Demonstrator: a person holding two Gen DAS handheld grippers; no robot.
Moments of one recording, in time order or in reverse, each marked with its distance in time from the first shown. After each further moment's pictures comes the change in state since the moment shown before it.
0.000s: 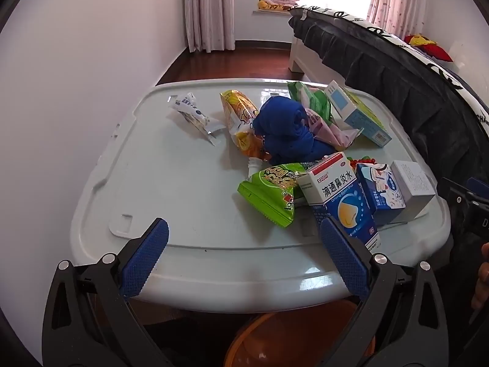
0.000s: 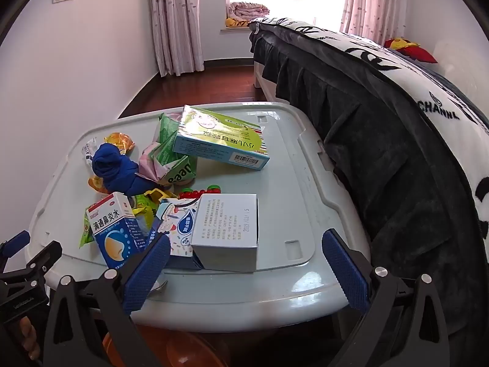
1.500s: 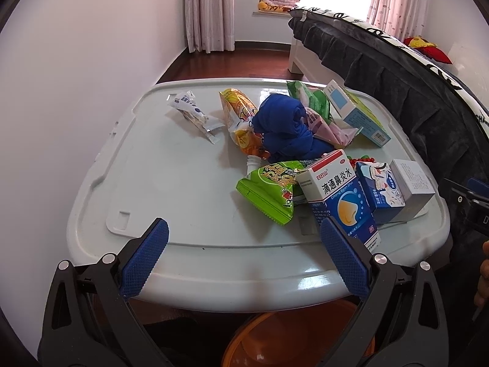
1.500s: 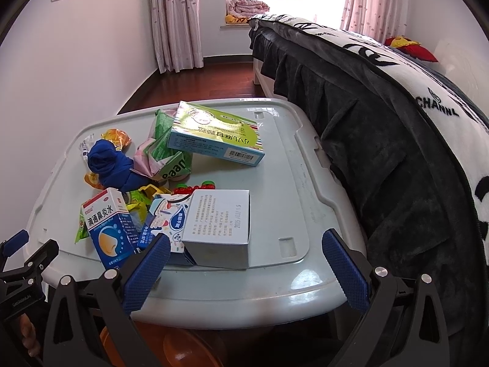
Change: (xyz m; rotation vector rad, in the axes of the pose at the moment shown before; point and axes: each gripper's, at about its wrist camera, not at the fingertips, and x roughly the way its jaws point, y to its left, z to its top) left arm 0.001 0.002 -0.005 -0.010 -0.016 -0.024; right arm 0.005 -0.005 0.000 -0.005 0.020 -0.006
